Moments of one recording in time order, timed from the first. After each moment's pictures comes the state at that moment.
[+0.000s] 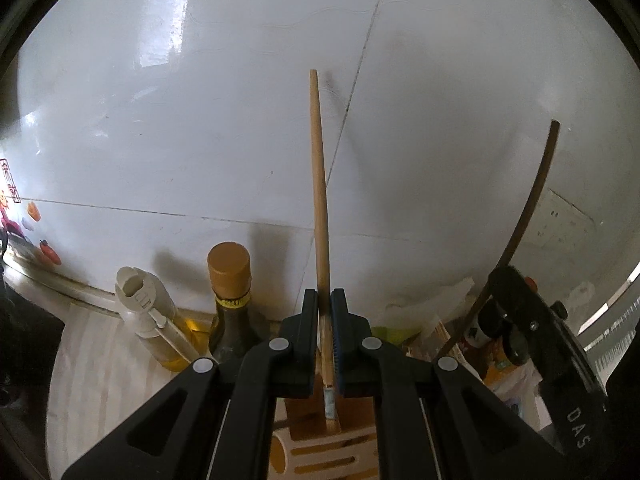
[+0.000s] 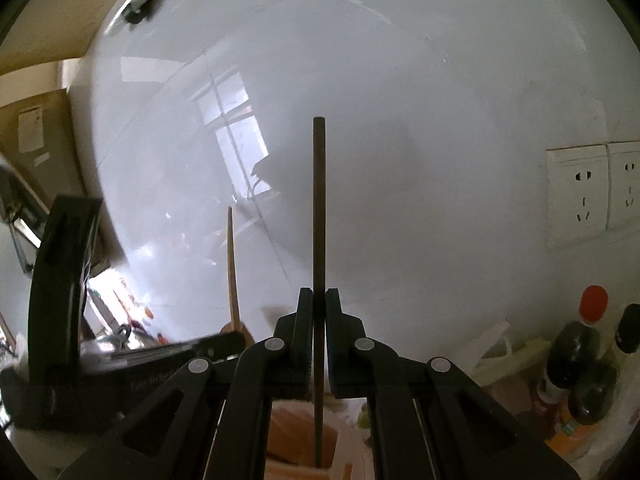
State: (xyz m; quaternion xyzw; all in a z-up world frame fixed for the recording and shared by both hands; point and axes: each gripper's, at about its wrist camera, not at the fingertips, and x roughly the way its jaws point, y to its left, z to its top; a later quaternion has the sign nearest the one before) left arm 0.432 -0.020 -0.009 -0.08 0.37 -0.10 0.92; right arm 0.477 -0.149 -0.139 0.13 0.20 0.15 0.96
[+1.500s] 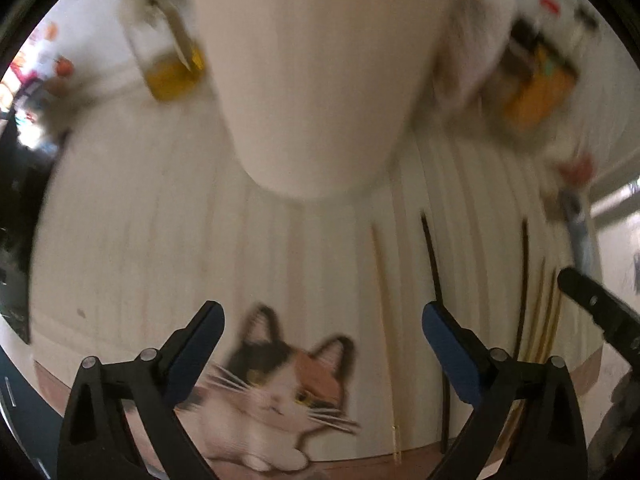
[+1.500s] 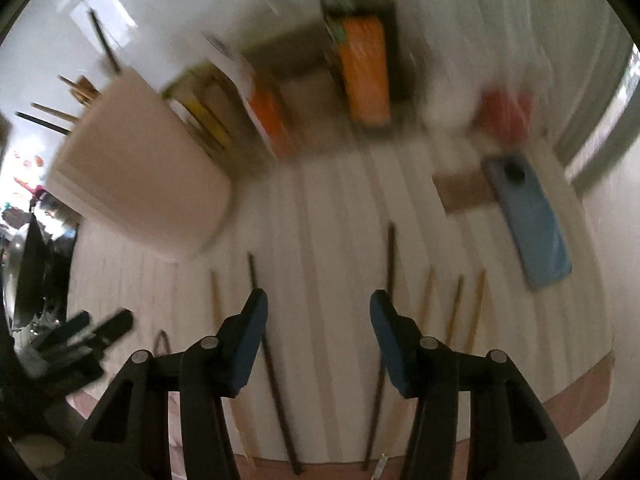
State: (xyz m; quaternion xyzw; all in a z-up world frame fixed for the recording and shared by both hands) left arm 0.268 -0.084 -0.199 0.00 0.61 -0.05 0.79; right arm 0.295 -0.275 -0.275 0.14 0.57 -0.03 0.80
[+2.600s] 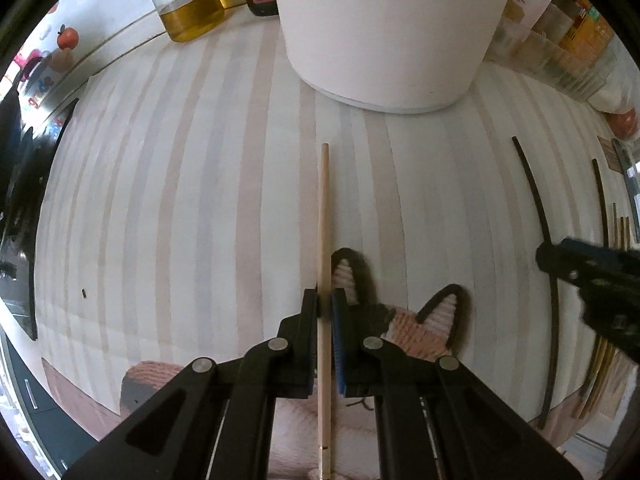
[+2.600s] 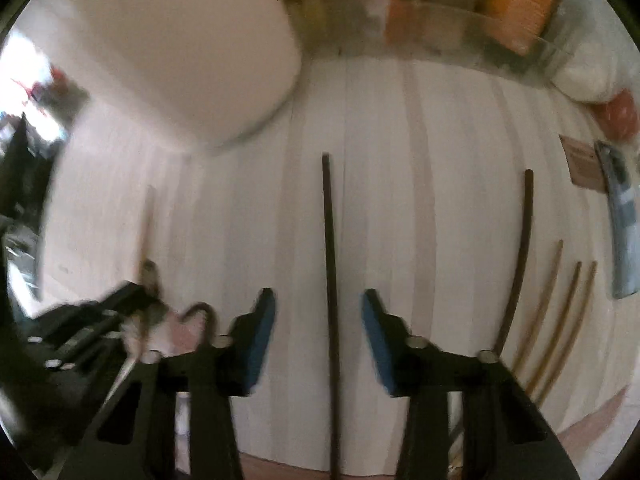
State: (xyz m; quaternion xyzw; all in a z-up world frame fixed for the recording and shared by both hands) left arm 0.241 -0.051 -0.226 0.05 0.63 -0.02 0.77; right arm 0.331 -0.177 -0.353 0.04 0.67 0.04 0.74
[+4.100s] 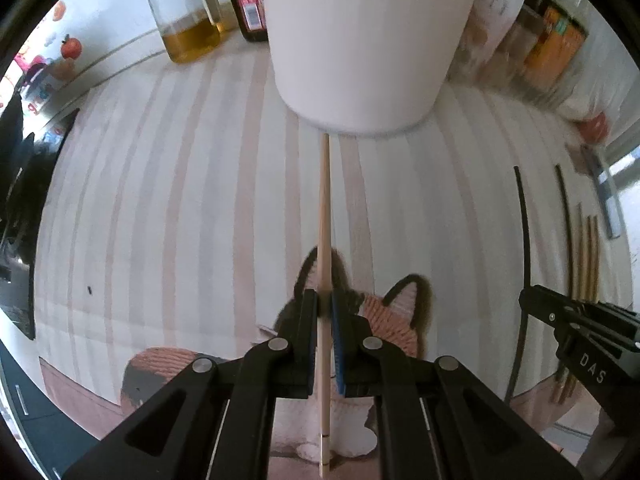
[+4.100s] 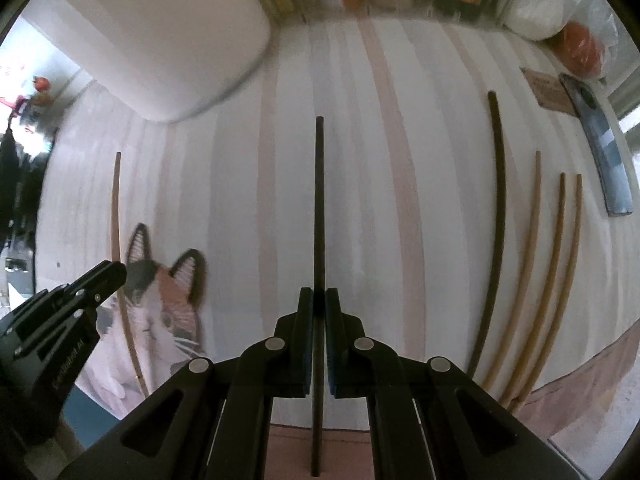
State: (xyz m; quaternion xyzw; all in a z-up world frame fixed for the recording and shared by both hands) left arm 0.225 -0.038 -0.194 0.03 0.61 -0.04 0.79; right arm 0.282 -0.177 -0.345 0.09 0.67 0.00 0.74
